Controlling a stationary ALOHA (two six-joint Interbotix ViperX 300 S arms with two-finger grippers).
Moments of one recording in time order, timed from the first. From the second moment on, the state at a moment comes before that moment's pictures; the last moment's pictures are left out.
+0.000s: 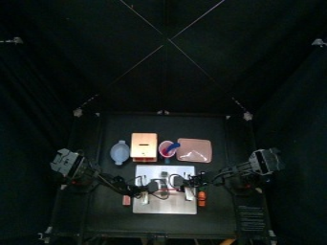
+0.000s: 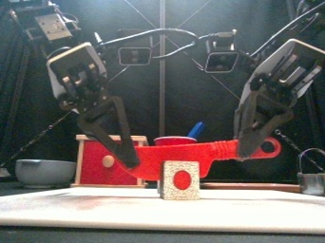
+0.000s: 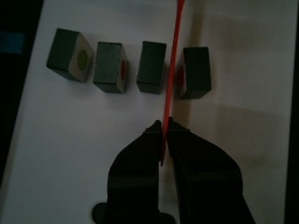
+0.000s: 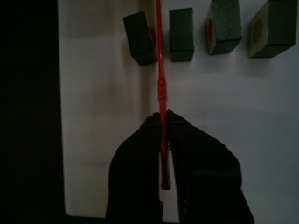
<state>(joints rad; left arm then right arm) -0.34 0.08 0.64 0.92 0.42 -1.26 0.20 -0.13 0.77 0.18 0.29 0.05</state>
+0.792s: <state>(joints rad) -0.34 -0.02 0.61 0.98 0.48 -1.19 0.19 -0.34 0.76 0.37 0.68 0.06</state>
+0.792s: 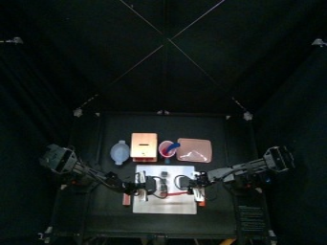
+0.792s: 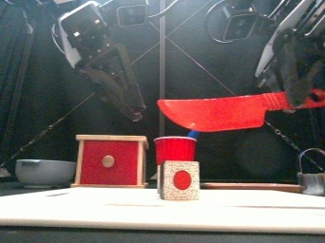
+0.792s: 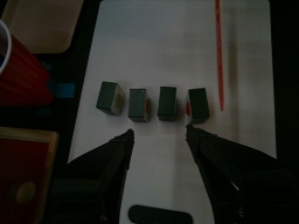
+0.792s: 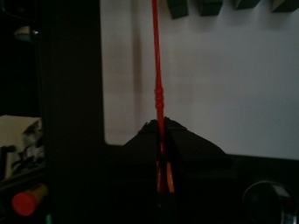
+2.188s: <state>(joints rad) -0.27 -0.33 0.88 1.04 0.15 -1.20 0.31 -0.30 1.03 0.11 0.31 1.56</state>
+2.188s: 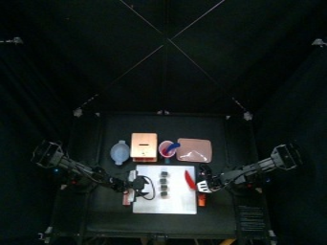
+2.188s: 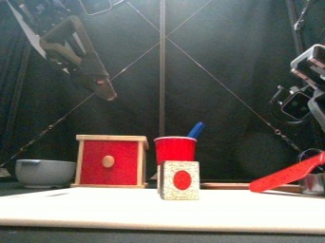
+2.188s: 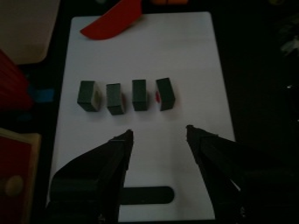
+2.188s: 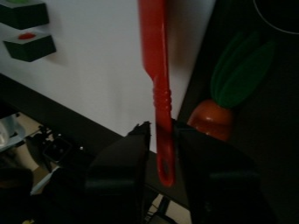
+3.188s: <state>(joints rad) -0.15 -0.44 1.01 0.99 -0.04 -1.20 0.22 -0.42 0.91 -0.86 0.31 1.55</state>
